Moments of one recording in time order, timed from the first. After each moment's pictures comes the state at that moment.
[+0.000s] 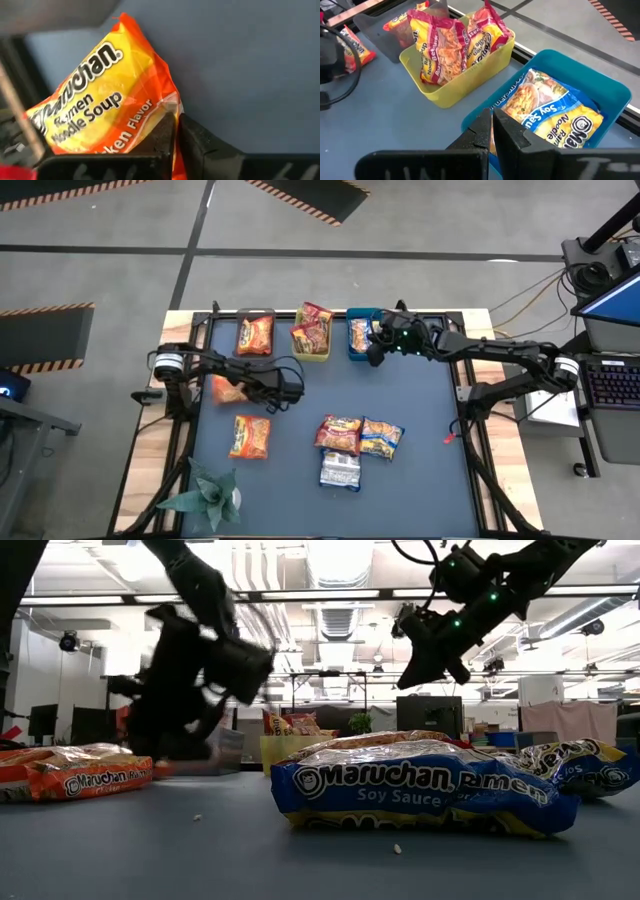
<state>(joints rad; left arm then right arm) 0.07 1.87 1.03 -1.11 -0.34 -0.99 -0.47 1.27 0.75 -0.02 0.08 0.25</state>
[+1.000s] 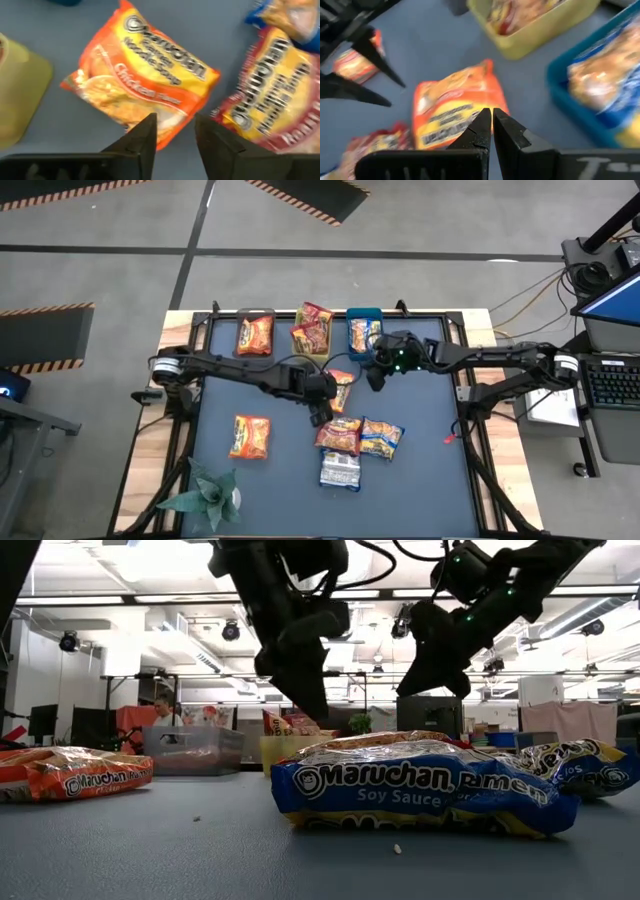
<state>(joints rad) -0.02 1.86 1.37 -0.61 -0.21 -0.30 -0.33 1.27 0.69 -0.05 -0.09 0.36</state>
